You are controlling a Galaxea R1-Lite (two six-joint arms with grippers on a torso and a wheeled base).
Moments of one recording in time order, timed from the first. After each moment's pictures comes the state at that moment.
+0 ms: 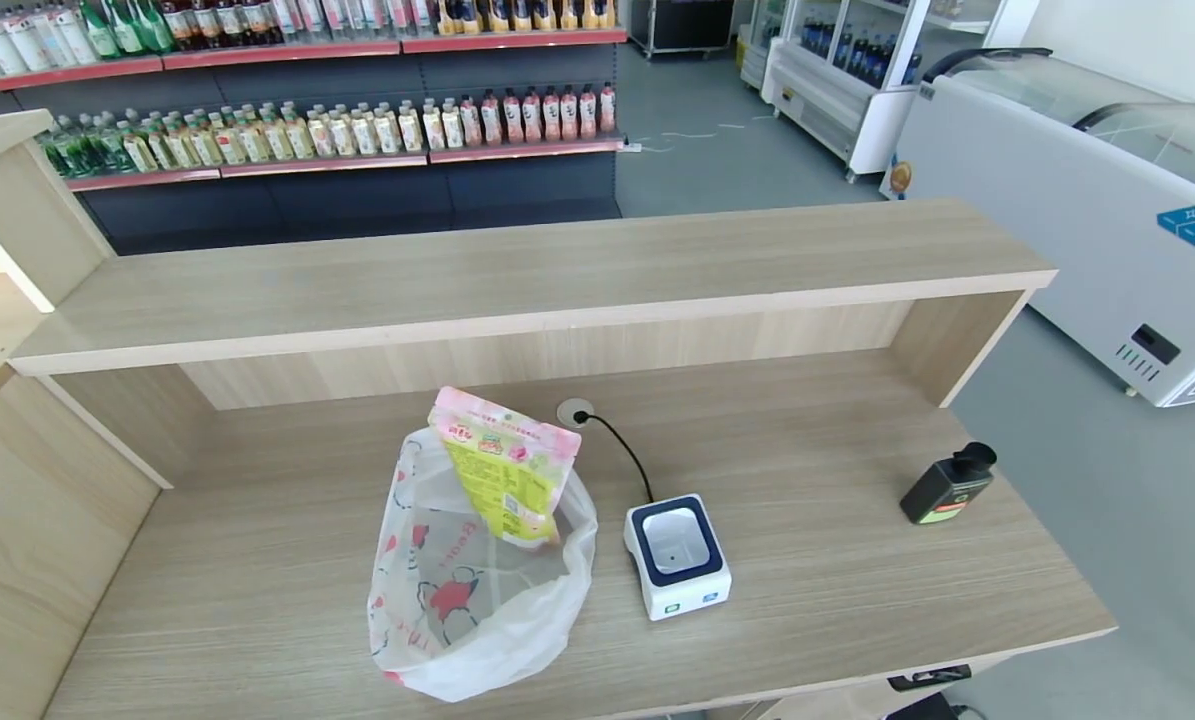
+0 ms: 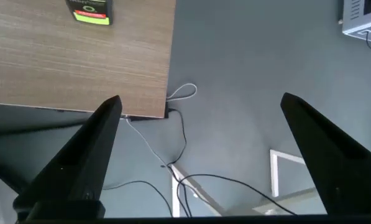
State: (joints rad) left arm 0.00 0.00 0.00 0.00 -0.02 0.00; right arm -0.86 1.50 -0.90 0.07 0.59 -0.94
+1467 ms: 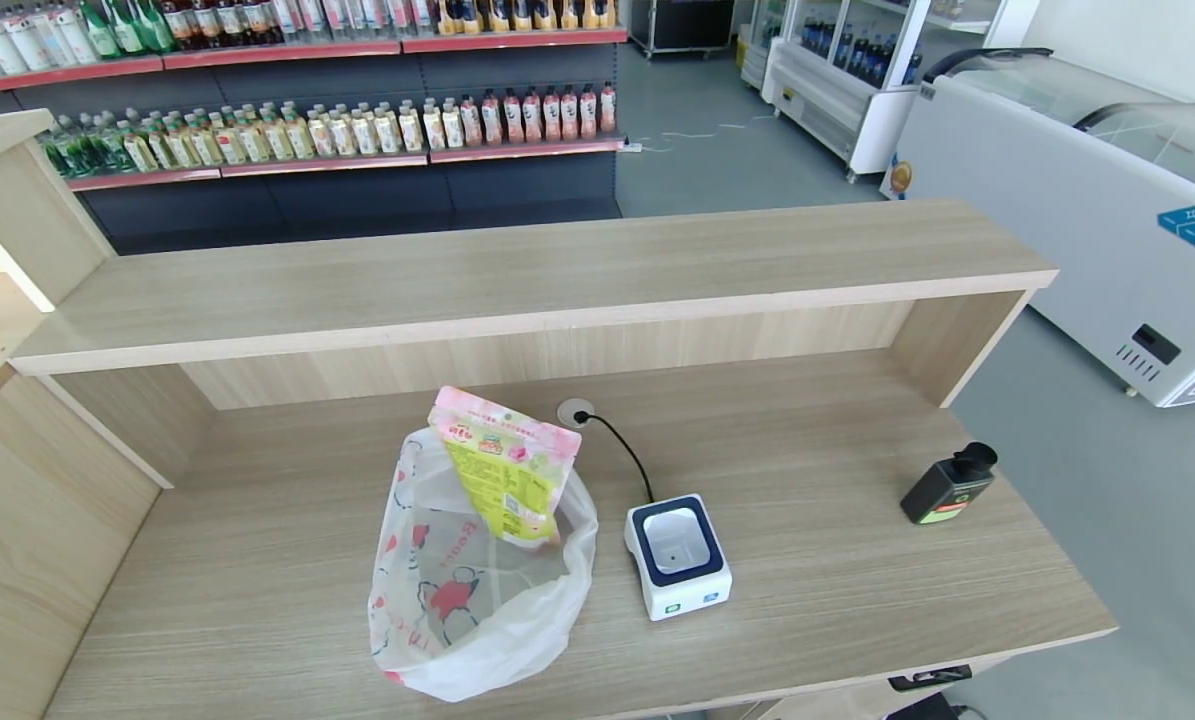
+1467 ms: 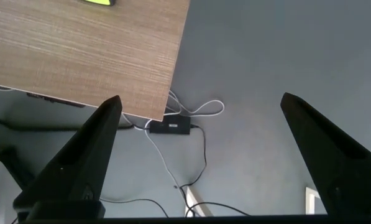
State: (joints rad) left arm 0.00 0.00 0.00 0.00 -0.02 0.00; right arm -1.00 1.89 -1.02 0.05 0.89 -1.17
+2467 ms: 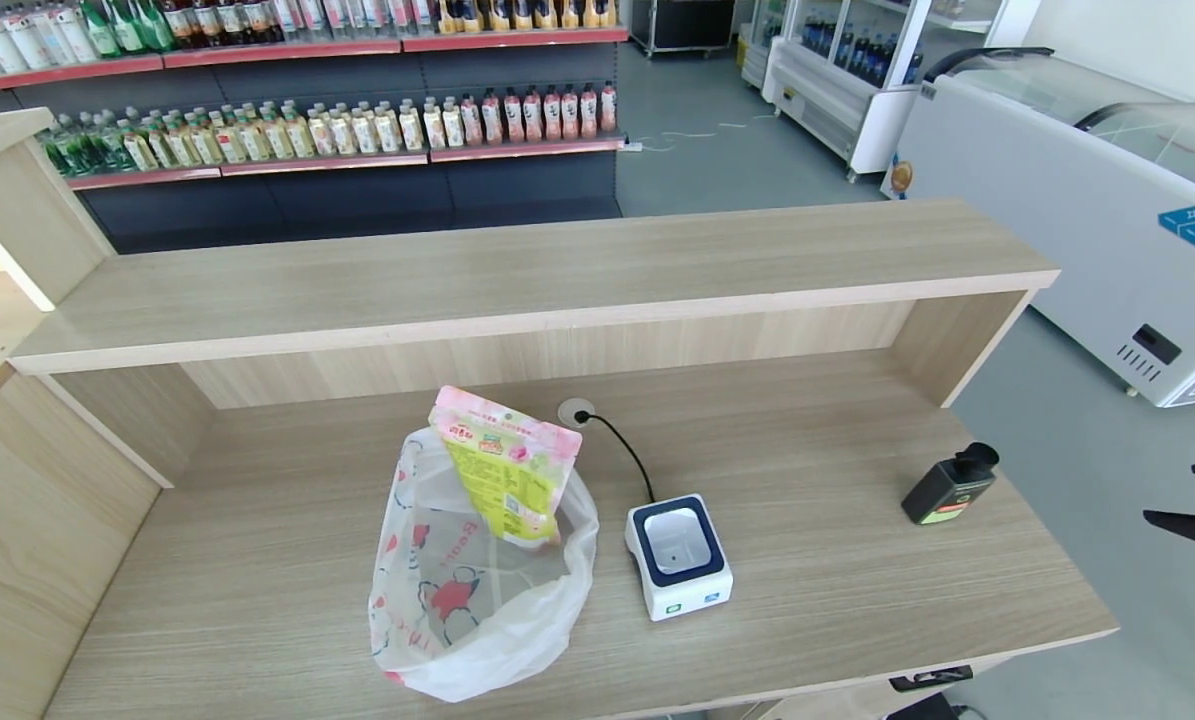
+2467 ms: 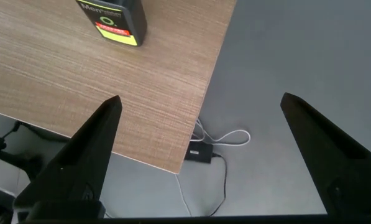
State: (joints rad) left arm 0.00 0.00 0.00 0.00 -0.02 0.00; right arm -0.83 2.03 -1.15 0.05 0.94 -1.10
